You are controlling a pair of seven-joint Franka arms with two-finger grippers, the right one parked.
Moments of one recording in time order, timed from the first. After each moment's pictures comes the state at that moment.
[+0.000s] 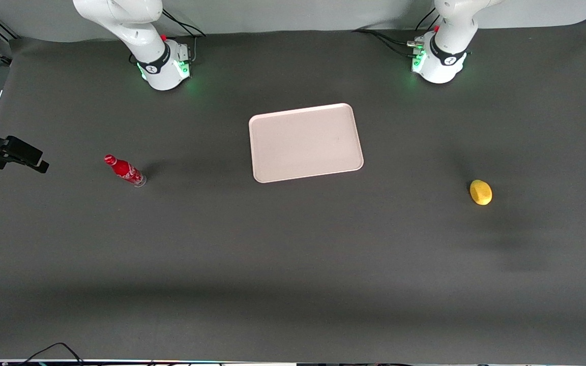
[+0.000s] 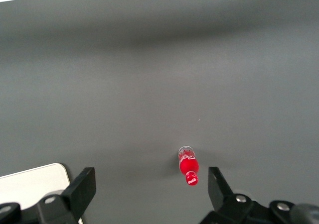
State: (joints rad) arm 0.33 0.46 -0.05 -1.34 0.02 1.83 0.36
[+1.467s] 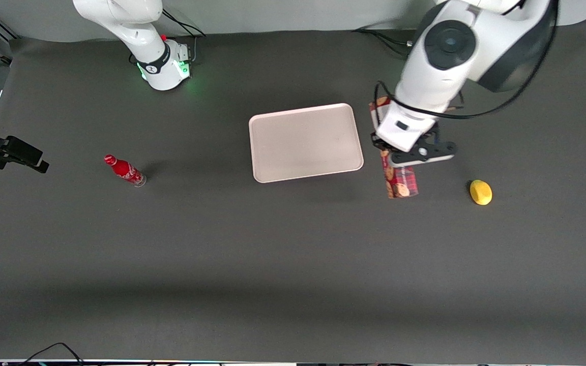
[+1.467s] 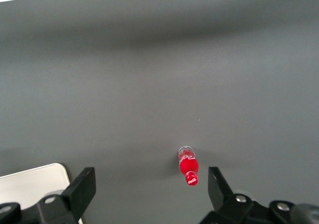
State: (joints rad) arm -0.18 0.09 -0.39 -1.78 0.03 1.82 -0.73
